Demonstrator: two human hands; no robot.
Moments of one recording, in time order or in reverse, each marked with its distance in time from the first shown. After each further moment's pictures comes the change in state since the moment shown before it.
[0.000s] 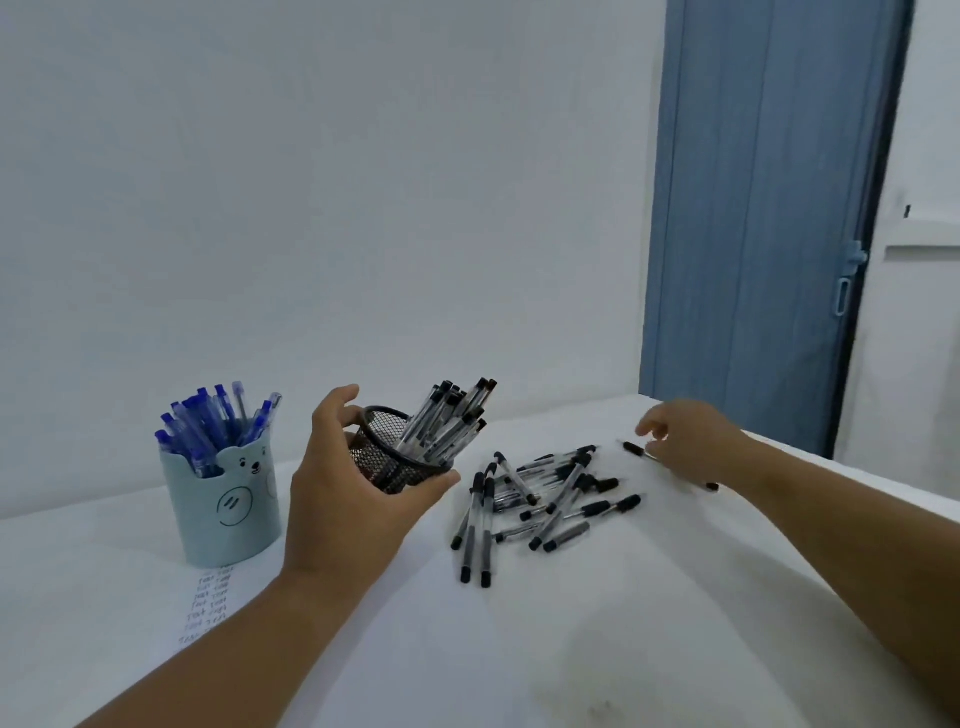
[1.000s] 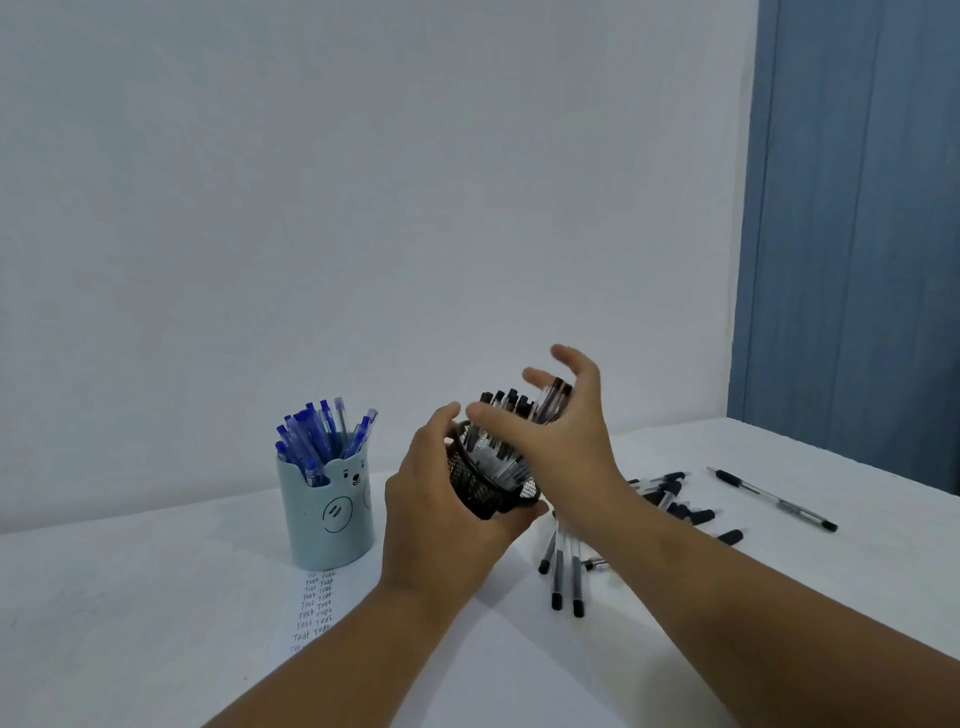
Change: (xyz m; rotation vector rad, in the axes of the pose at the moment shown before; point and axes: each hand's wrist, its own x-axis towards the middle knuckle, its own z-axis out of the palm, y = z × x) left_hand 0.002 -0.006 0.000 0.042 0.021 0.078; right_hand -0.075 -0.216 0.032 1.384 0.093 -0.287
